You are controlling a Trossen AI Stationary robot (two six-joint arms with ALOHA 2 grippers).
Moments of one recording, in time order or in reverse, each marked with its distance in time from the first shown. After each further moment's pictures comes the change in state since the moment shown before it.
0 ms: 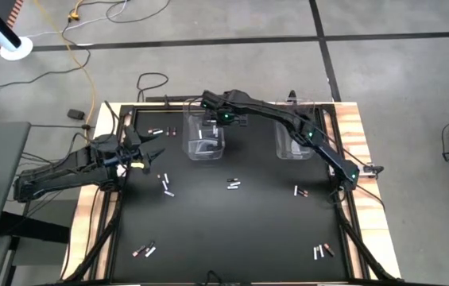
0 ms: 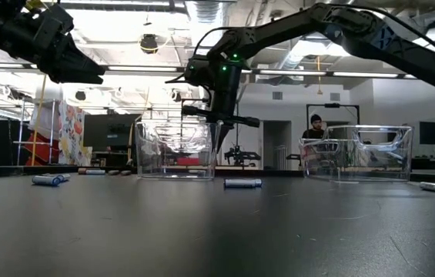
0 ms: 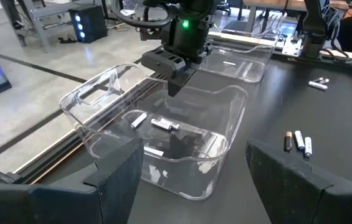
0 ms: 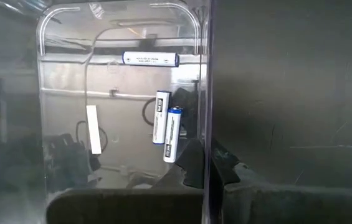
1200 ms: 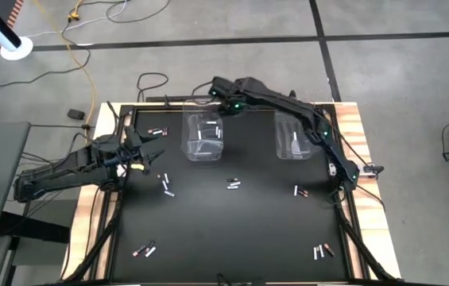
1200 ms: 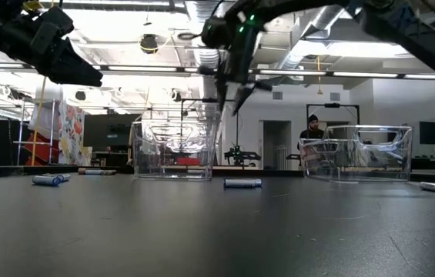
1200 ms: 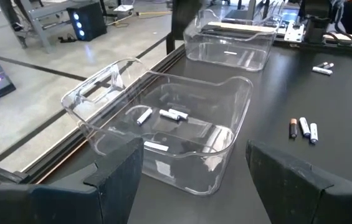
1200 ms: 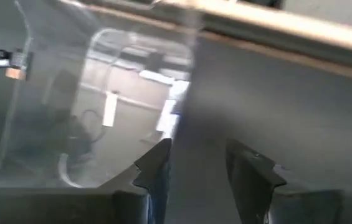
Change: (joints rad) left arm 0.000 0.000 0.000 -0.031 0.000 0.050; right arm -0.015 -0.211 0.000 -0.133 0.078 -0.255
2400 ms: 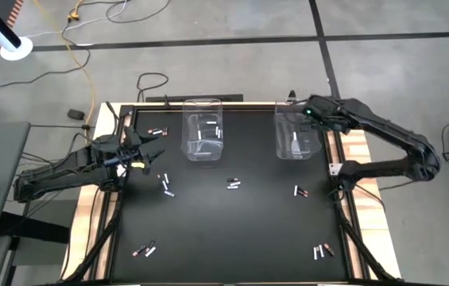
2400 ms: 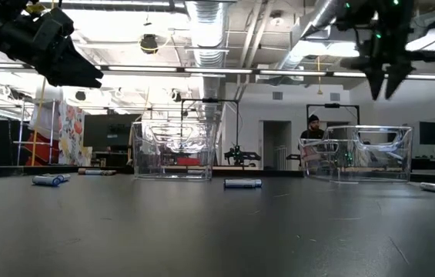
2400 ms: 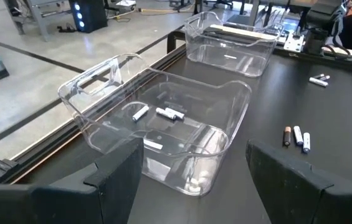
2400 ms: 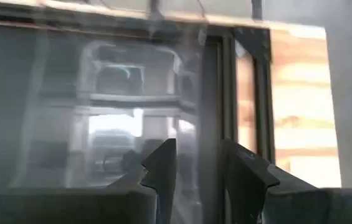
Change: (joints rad) left arm 0.000 0.000 0.000 0.000 0.000 -0.088; right arm -0.195 -1.170 -1.280 0.004 0.283 0.019
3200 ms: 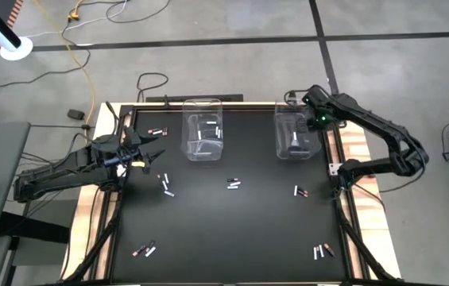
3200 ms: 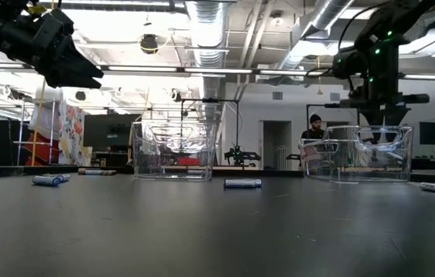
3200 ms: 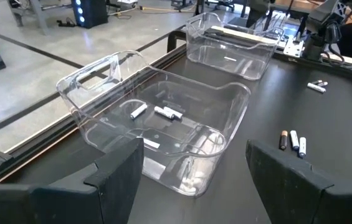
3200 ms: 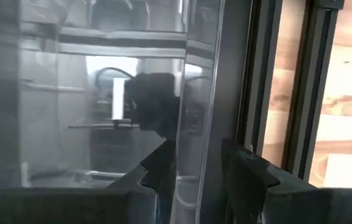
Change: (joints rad) left arm 0.000 0.000 0.000 -0.001 0.000 -0.046; right arm -0.324 0.188 -0.145 0.234 -0.264 -0.321
